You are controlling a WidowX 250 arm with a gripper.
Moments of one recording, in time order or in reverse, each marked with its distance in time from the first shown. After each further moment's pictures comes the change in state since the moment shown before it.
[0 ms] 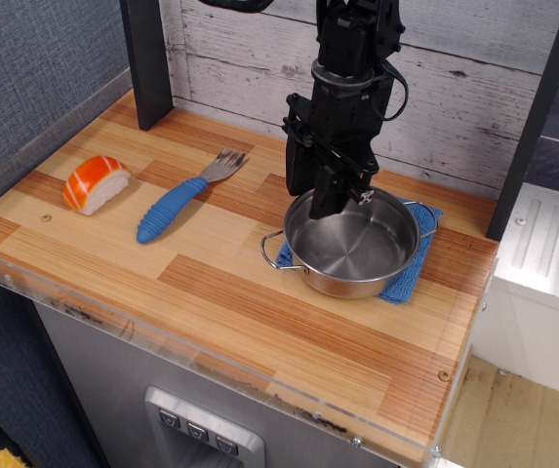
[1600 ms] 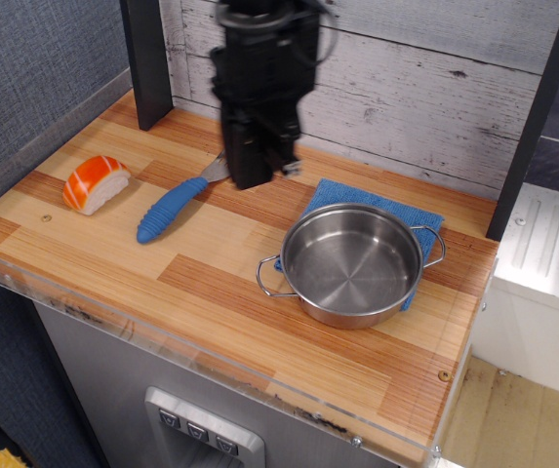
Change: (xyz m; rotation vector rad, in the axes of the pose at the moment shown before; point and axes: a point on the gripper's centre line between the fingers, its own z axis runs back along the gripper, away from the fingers) arm -0.077 -0.011 0.062 -0.018 -0.103 -0.015
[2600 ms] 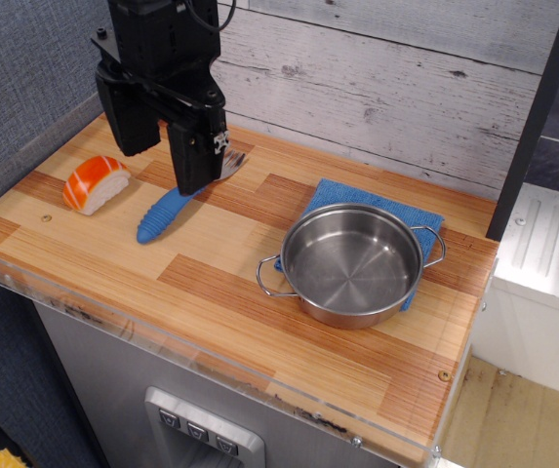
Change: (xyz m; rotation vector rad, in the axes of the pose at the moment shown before) arm -0.043 0.011 0.024 0.011 -0.024 0.297
